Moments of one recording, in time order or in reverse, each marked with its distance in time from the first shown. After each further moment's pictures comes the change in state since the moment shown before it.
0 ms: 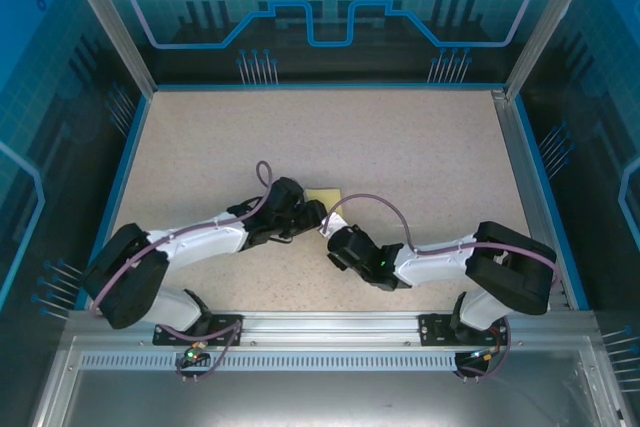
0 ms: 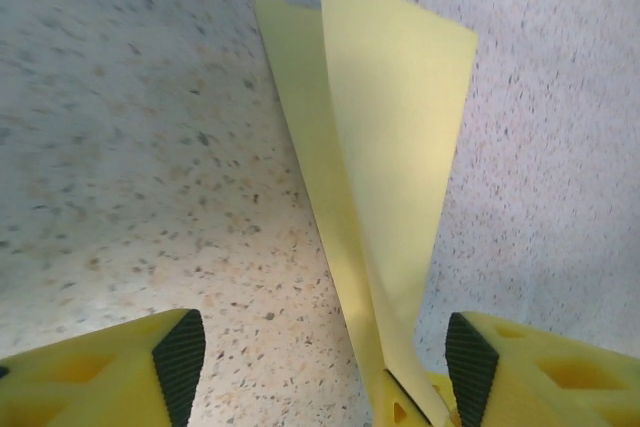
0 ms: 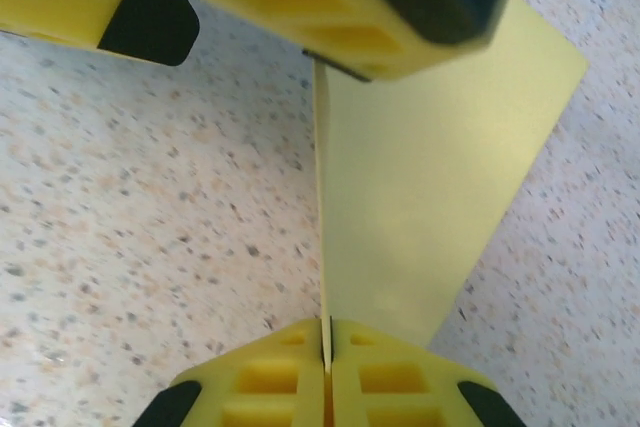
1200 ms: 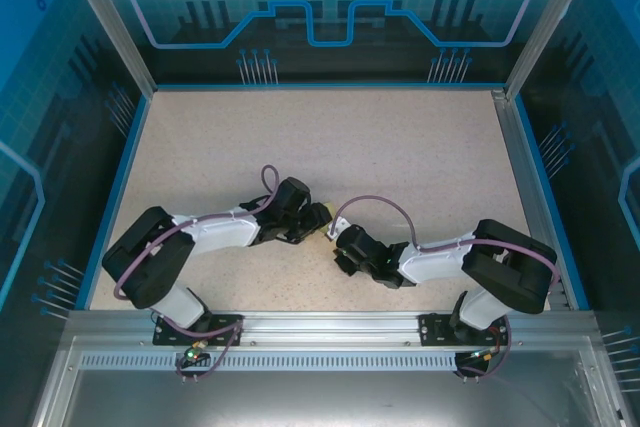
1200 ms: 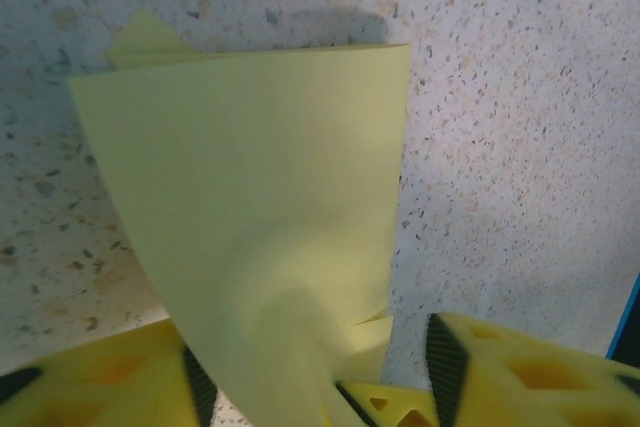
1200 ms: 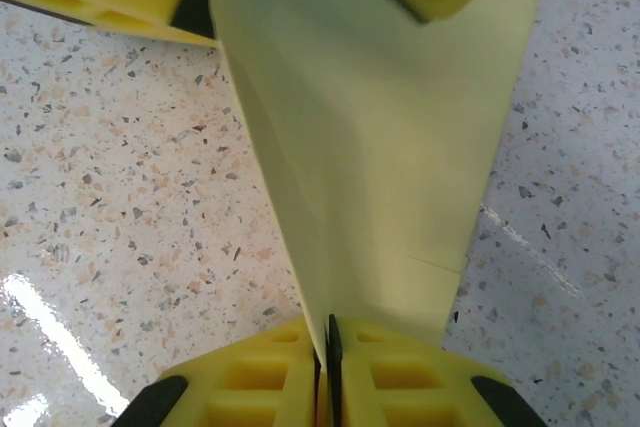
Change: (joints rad) left arm 0.016 0.179 0.027 0.094 0.138 -0.165; right arm -0.061 0.014 -0.057 -0.009 -0.180 0.035
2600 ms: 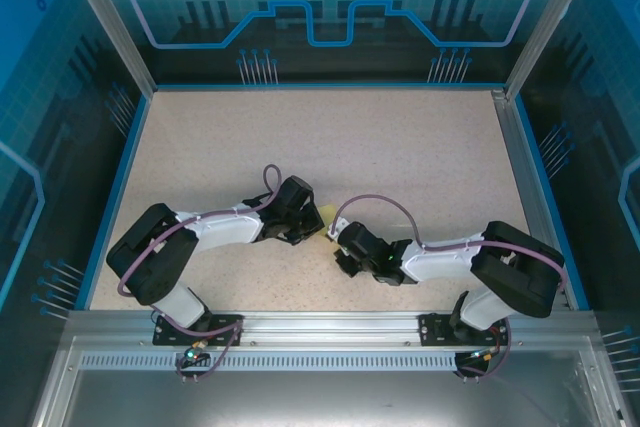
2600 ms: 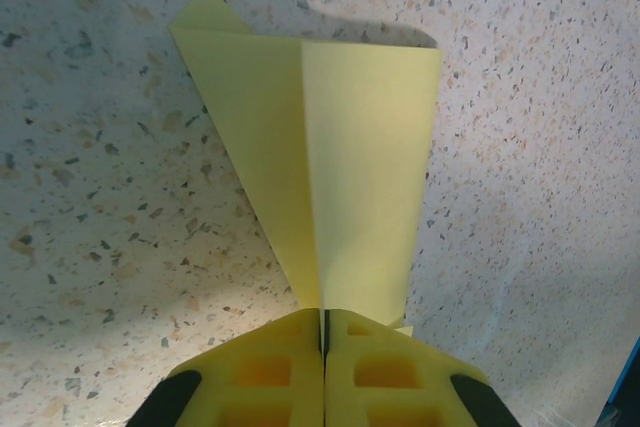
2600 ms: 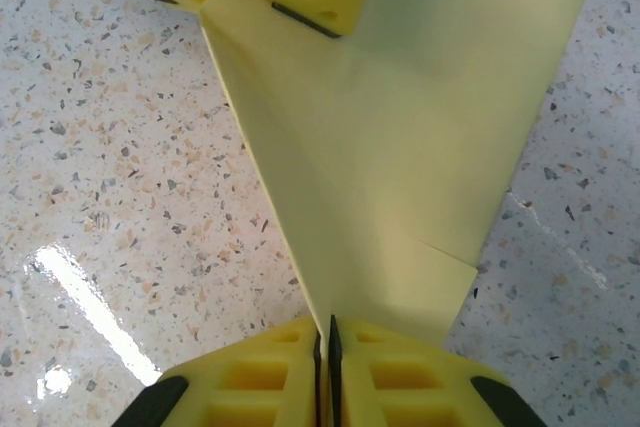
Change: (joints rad) left arm 0.002 0.017 0.039 -0.081 -0.002 0.004; right arm -0.018 -0.042 0.020 -0.093 -0.078 -0.003
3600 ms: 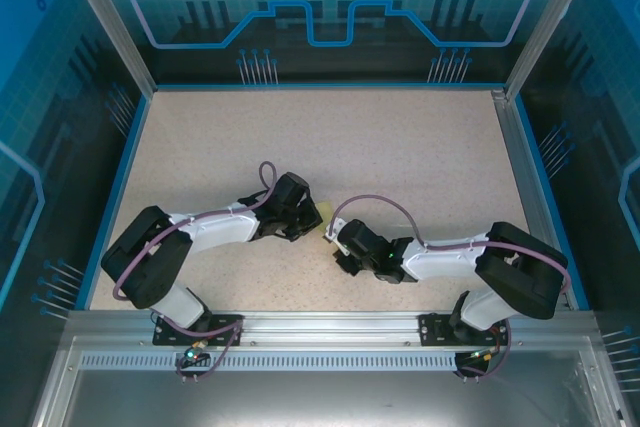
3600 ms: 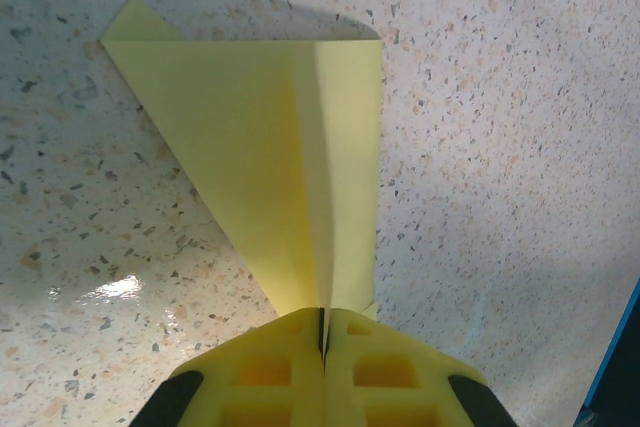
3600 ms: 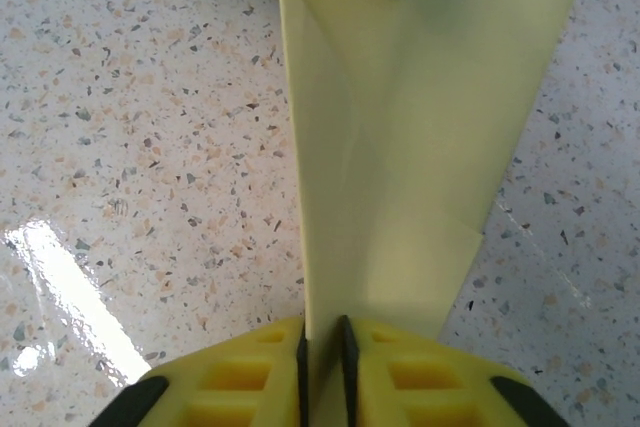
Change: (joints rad) left arm 0.021 -0.030 0.000 0.004 0.000 0.000; right arm -0.006 -0.018 0.020 -0.044 -0.019 -0.094
